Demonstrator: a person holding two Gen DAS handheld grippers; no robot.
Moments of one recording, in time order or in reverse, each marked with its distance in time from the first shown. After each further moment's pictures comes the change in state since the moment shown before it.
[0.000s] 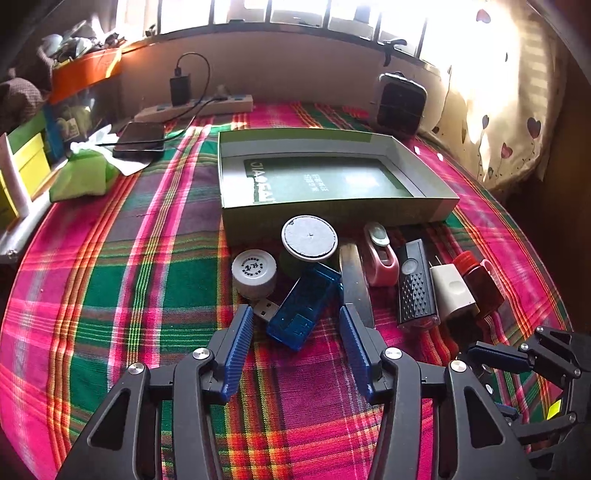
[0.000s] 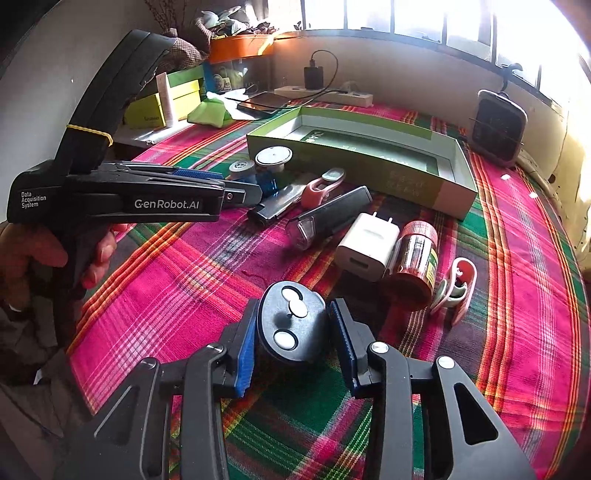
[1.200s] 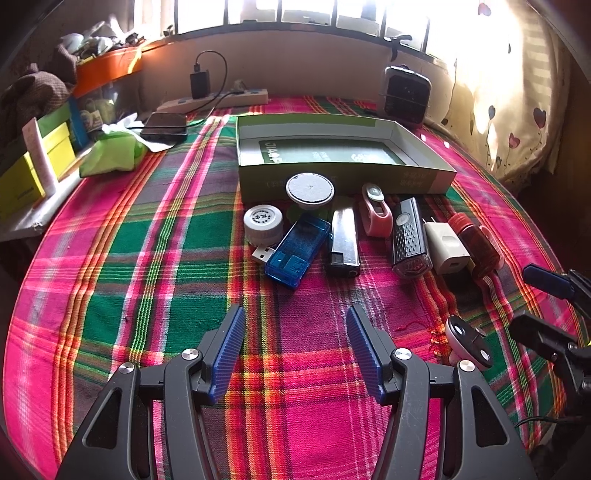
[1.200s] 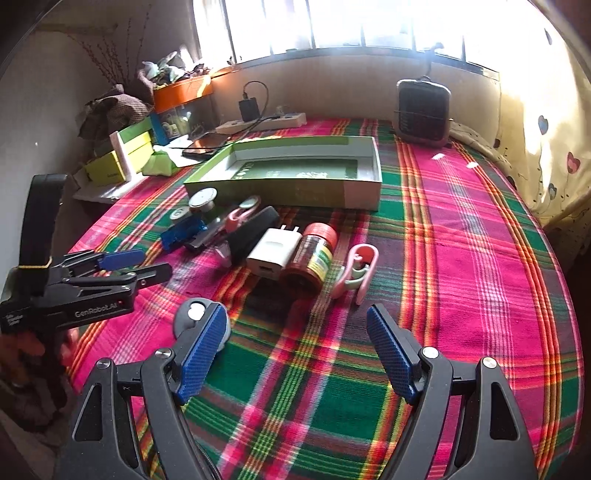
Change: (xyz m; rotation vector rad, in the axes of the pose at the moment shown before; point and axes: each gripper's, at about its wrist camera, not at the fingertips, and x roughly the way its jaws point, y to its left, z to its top) left arm -0.022 -0.008 -0.034 -0.020 0.002 0.083; right arm -0.039 -0.042 -0.013 0.183 -0.108 -0.065
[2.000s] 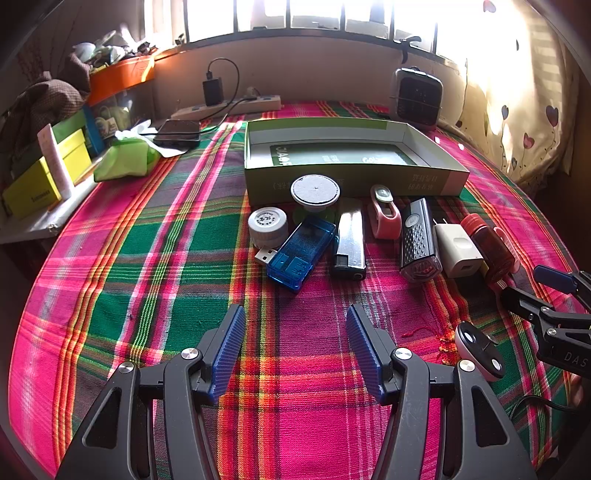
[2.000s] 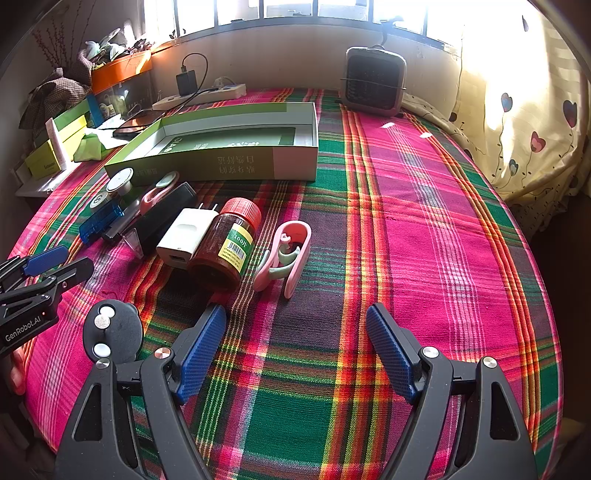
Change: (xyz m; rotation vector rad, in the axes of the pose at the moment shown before) left arm 0.002 -0.013 -0.004 0.000 -0.035 0.093; right arm 0.031 -0.031 0.002 0.077 0.111 -0.241
